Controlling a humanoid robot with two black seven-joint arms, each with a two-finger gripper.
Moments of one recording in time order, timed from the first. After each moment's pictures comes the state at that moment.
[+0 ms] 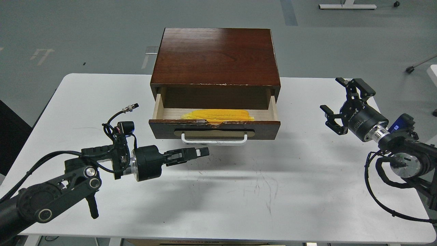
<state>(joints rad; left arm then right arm) -0.45 0.51 -0.65 -1.37 1.40 -0.42 -0.41 0.73 -0.62 0.19 0.88 0.05 0.36 0.49</state>
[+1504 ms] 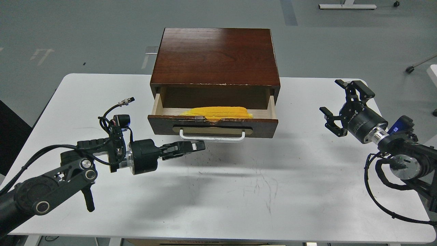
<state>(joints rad) -0.48 0.51 -0.69 -1.31 1.38 -0.47 -0.42 0.72 -0.62 0.20 0.89 0.05 0.36 0.49</state>
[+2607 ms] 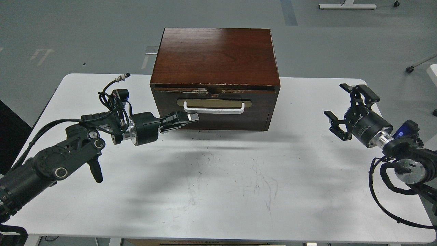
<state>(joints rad) -0.68 0.39 -0.67 -1.00 1.33 -0.49 -0.42 0.69 -0.65 0.20 0.90 0.05 0.36 0.49</state>
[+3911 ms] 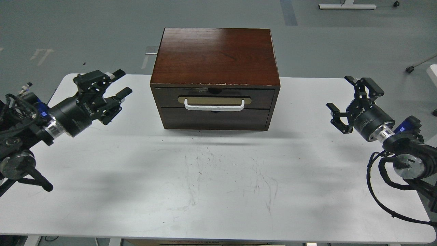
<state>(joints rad) -0.48 0.75 -0.70 -1.09 0.38 -0.49 -0.49 0.69 -0.61 0.28 0.89 0.06 0.34 0.49</state>
